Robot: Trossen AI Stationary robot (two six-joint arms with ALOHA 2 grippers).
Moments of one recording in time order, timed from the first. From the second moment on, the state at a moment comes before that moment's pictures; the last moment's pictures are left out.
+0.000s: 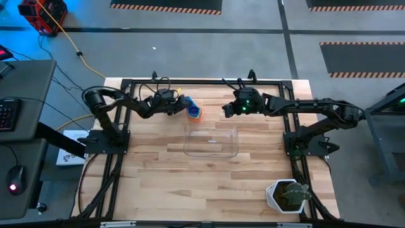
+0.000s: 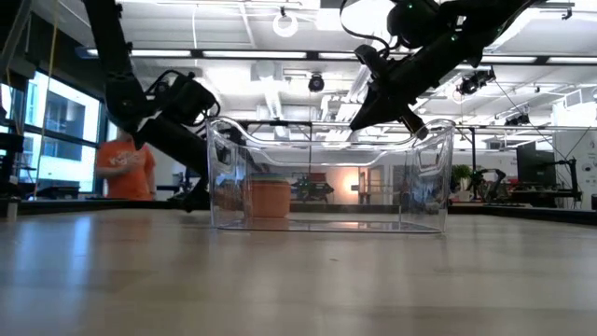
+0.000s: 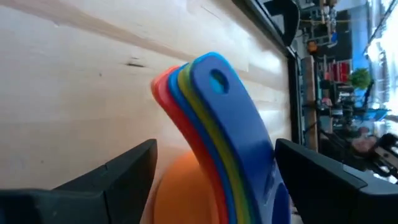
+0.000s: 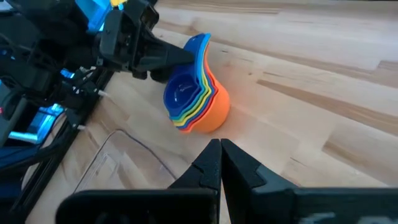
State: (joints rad) left arm 0.58 1.73 0.50 0.74 0.14 -1.21; right arm -0.33 1.35 0.80 -0.04 0.00 0.79
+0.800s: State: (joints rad) left arm 0.58 1.93 0.59 1.00 0.21 -1.21; right arm -0.32 1.35 0.80 -0.04 0.02 0.81
